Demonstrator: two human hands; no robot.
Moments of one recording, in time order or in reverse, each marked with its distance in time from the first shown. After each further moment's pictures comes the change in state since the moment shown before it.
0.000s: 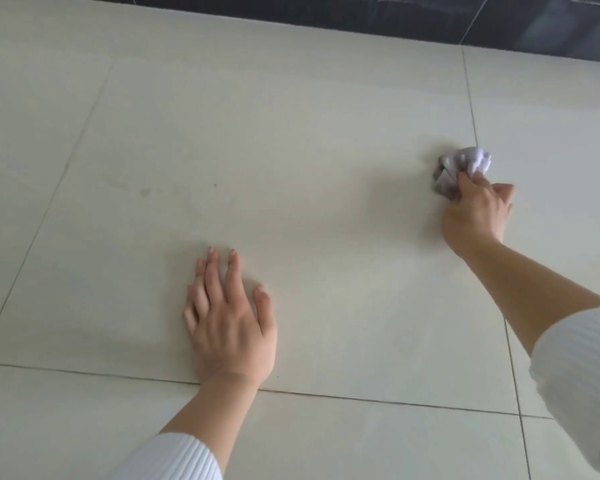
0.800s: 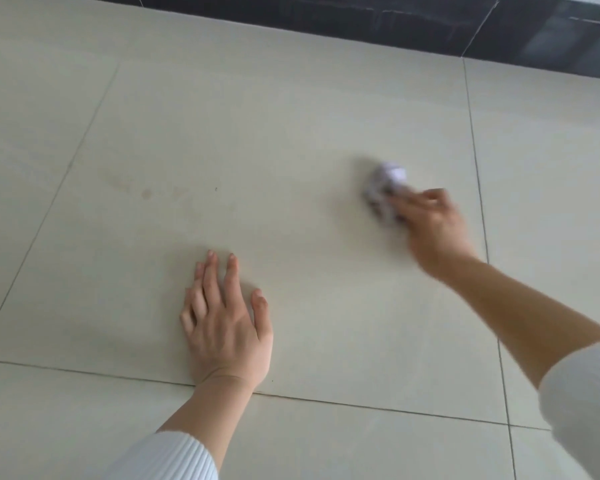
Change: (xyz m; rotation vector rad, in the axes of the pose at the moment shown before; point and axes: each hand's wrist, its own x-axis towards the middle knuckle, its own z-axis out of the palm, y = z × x) left_hand 0.001 -0.001 0.001 -0.001 0.005 -0.012; right_hand -0.018 -0.022 0.002 0.030 -0.088 -0.646
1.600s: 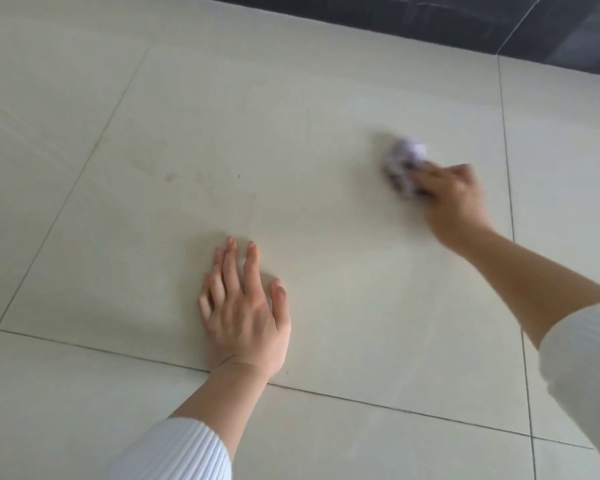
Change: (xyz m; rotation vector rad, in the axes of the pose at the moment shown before) left_hand -0.001 0.000 0.000 0.007 -0.007 0.008; right_hand 0.033 0.005 0.009 0.056 0.076 0.049
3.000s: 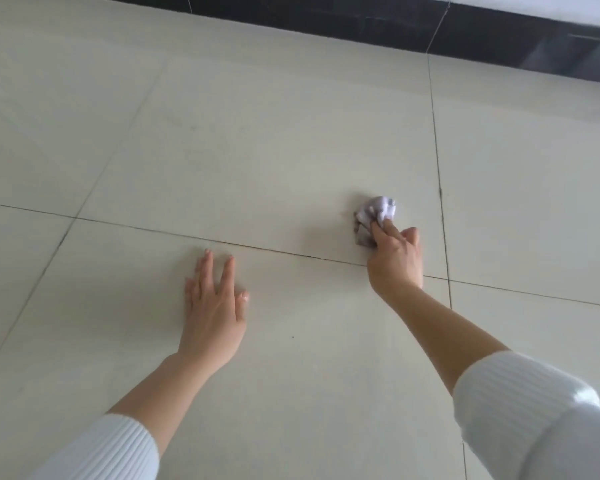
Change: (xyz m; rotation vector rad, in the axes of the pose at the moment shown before) left_hand -0.150 -0.083 -0.038 -0.126 -0.244 0.149; right_hand -0.230 -0.095 -0.027 -0.037 -0.079 0.363
